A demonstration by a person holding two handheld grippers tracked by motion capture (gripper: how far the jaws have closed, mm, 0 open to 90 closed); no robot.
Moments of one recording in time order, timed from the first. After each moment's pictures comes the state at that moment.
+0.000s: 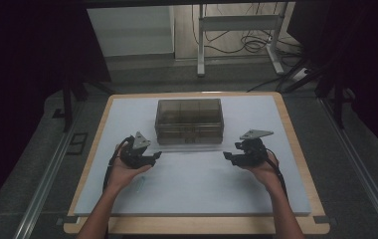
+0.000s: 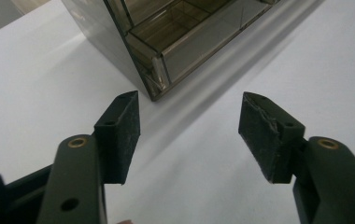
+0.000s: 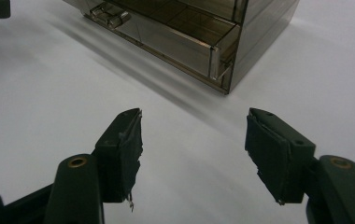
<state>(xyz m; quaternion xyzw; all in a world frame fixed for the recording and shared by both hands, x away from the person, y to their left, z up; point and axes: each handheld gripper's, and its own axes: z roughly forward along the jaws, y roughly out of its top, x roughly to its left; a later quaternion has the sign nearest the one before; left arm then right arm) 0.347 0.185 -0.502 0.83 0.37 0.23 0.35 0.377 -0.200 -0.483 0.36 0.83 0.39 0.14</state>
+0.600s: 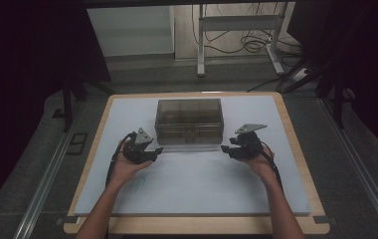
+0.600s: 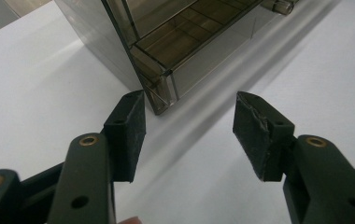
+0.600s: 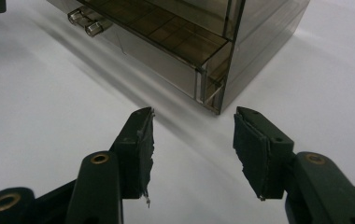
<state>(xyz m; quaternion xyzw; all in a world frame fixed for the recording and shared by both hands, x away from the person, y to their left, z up) 0.363 0.183 -0.506 0.83 0.37 0.22 0.36 0.406 -0.192 -0.491 0.34 0.84 0.39 0.14</state>
